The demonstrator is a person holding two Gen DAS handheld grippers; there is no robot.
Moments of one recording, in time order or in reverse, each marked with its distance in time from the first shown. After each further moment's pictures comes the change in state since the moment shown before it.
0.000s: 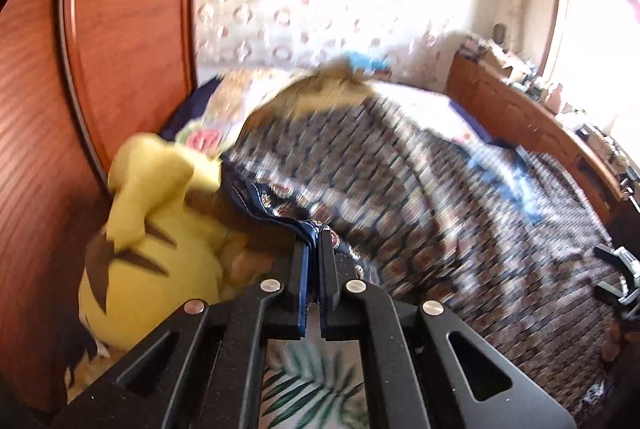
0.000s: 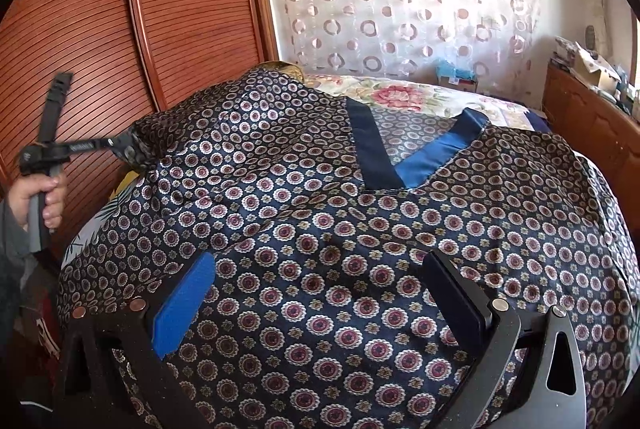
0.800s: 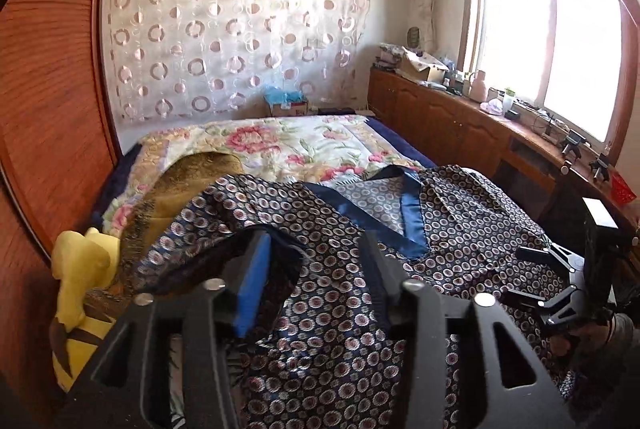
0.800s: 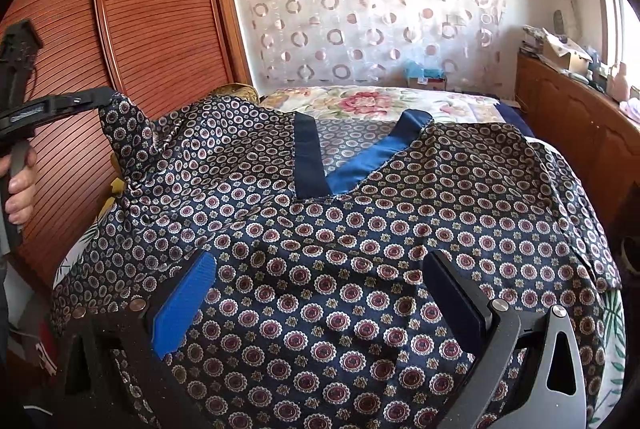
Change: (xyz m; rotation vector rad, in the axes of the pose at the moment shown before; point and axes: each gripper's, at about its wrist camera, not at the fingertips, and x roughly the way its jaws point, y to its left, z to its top) left arm -0.048 -0.117 0.042 0.198 -0.099 -0.182; right arm -0.030 -0.034 -0.005 0.086 -0.034 -0.056
